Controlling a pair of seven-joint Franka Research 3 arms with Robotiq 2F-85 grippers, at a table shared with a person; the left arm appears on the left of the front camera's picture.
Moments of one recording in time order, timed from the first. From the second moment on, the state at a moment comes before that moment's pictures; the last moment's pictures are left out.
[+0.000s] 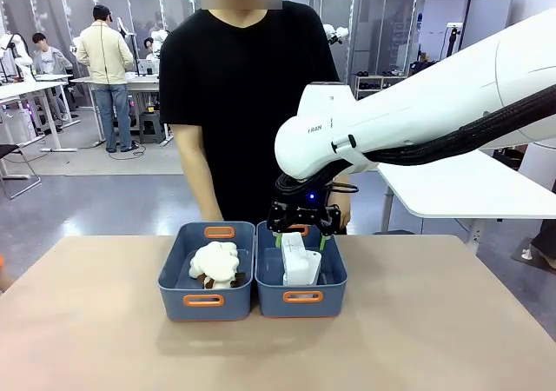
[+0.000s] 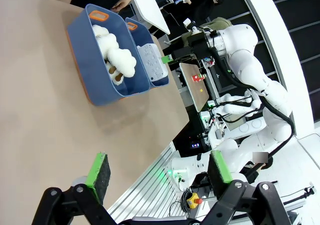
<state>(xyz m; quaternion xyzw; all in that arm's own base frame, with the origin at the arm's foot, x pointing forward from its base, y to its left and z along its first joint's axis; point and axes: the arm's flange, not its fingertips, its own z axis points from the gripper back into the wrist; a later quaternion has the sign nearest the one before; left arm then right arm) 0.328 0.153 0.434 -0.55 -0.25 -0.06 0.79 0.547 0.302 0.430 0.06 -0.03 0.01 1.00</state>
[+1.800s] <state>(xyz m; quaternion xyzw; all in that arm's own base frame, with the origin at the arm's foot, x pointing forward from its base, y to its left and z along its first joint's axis) 0.328 0.153 0.434 -0.55 -0.25 -0.06 0.80 0.396 -0.149 0.441 0.58 -0.06 -0.13 0.80</state>
